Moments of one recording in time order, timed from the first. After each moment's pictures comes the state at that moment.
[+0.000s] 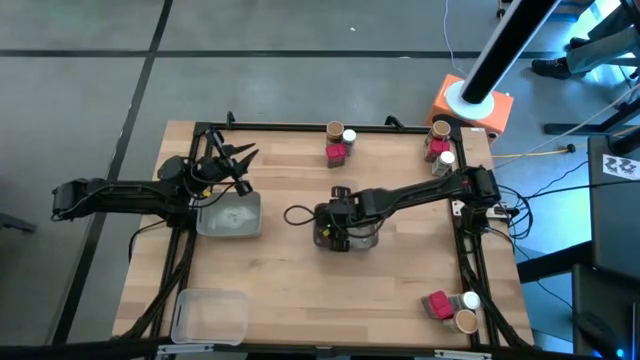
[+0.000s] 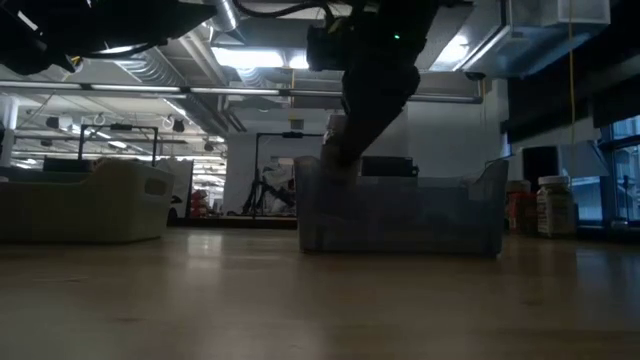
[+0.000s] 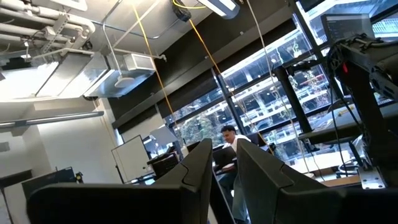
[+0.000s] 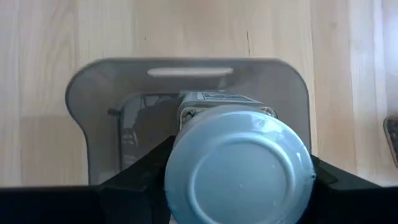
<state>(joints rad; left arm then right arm) 0.25 0.70 0.23 0.93 -0.17 0.52 0.13 1.92 1.50 -0.72 0.21 0.07</state>
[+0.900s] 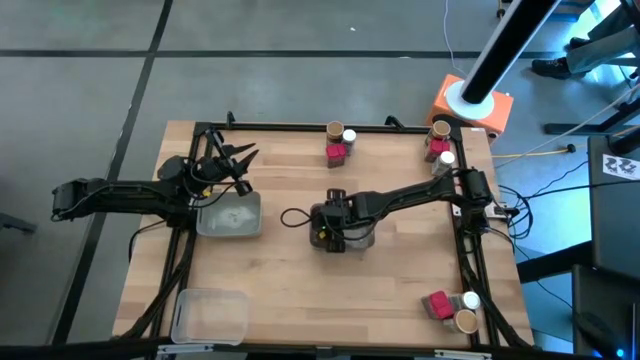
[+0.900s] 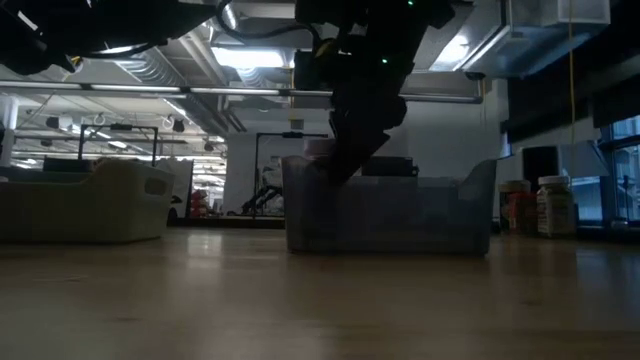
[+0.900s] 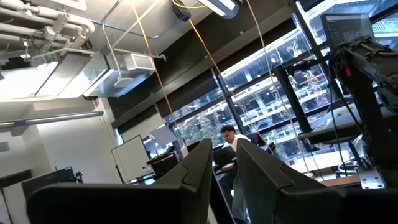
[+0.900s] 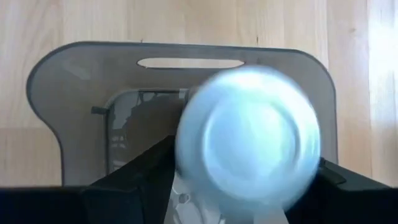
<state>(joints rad) 0.25 0.70 0.23 0.93 -0.17 0.52 0.12 1.98 1.50 -0.67 0.21 0.05</state>
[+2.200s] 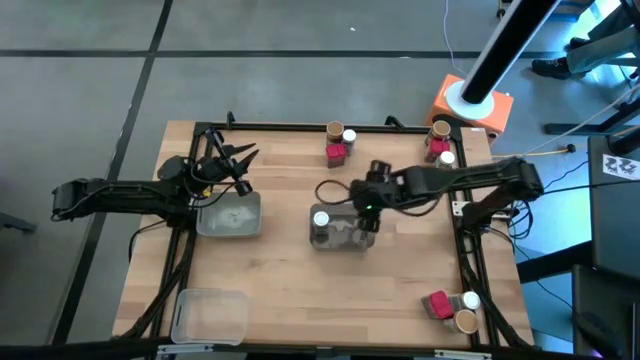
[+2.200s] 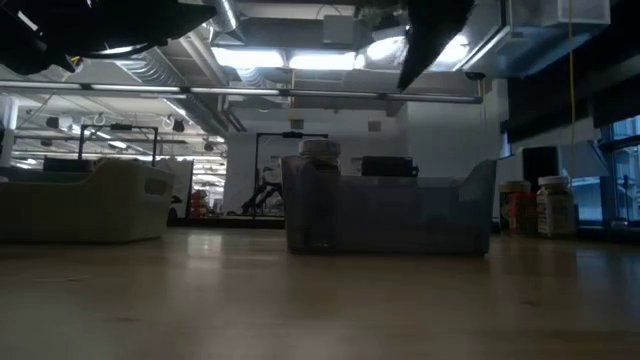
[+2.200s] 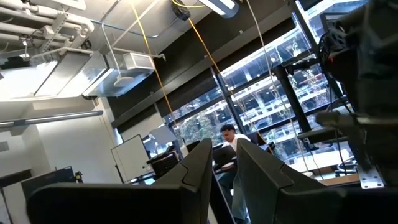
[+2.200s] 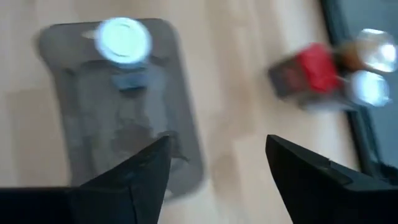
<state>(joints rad) 0.25 0.70 0.23 0.92 -0.17 0.52 0.12 1.58 1.50 -1.07 0.38 0.20</state>
